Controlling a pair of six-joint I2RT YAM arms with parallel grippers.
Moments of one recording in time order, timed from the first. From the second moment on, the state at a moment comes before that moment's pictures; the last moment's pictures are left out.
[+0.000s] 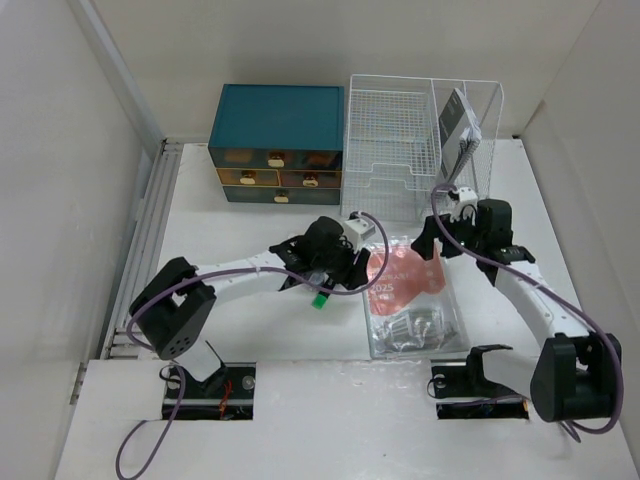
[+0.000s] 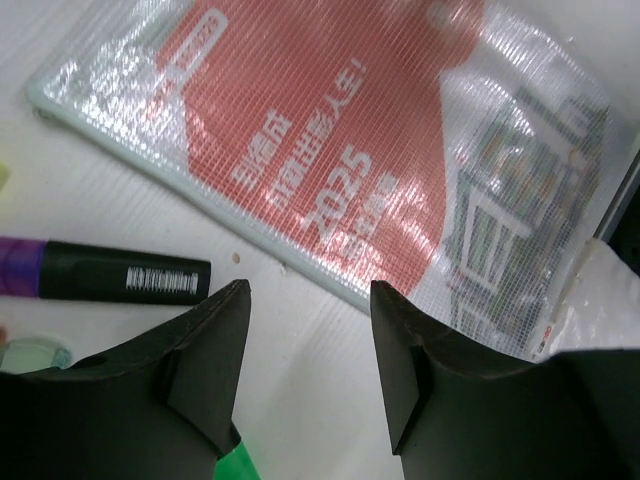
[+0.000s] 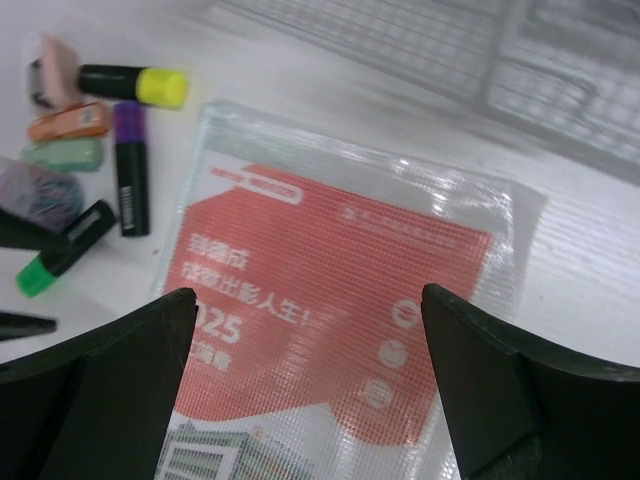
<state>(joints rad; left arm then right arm) -0.86 1.57 0.88 0.01 0.26 -0.19 0.07 1.12 0.69 -0.20 -0.49 0.02</state>
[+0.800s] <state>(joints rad) -0.86 1.77 0.98 0.05 0.28 -0.22 -0.07 1.43 0.70 -0.20 -0.40 0.14</state>
